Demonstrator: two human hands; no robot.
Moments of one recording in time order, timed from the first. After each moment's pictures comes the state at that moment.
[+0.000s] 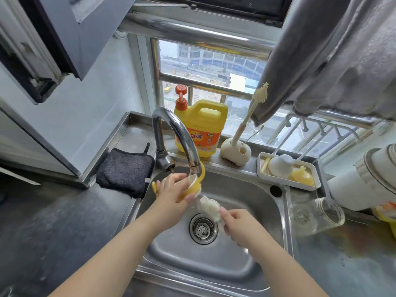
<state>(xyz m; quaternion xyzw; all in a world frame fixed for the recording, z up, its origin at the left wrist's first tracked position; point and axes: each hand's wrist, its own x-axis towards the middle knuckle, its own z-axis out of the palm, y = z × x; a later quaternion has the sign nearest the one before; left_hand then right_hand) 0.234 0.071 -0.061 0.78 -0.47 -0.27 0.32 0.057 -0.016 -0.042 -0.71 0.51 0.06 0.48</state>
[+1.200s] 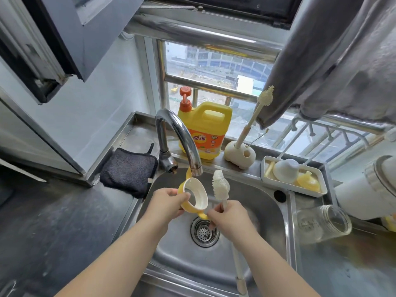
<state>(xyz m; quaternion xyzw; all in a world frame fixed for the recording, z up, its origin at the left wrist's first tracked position) 0.225 0.066 -0.058 0.72 -0.05 -0.45 0.53 0.089 -0.015 -0.032 -0.72 0.52 0.03 0.46</state>
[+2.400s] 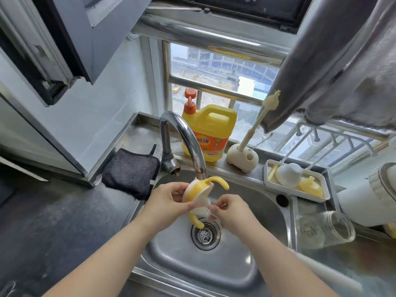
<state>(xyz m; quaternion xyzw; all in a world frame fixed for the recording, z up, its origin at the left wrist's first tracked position) 0.236 0.079 -0.032 0.71 -0.29 -0.39 0.51 0.100 -0.032 -0.028 -0.75 0.49 0.05 0.45</state>
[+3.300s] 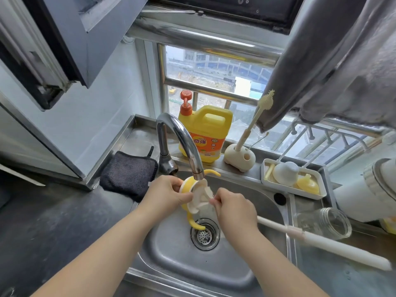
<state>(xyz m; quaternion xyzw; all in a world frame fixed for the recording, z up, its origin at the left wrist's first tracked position) 0.247 0.063 -0.019 0.79 -0.32 -0.34 0.39 0.101 -0.028 -0.029 -0.90 0.42 -0.01 0.14</state>
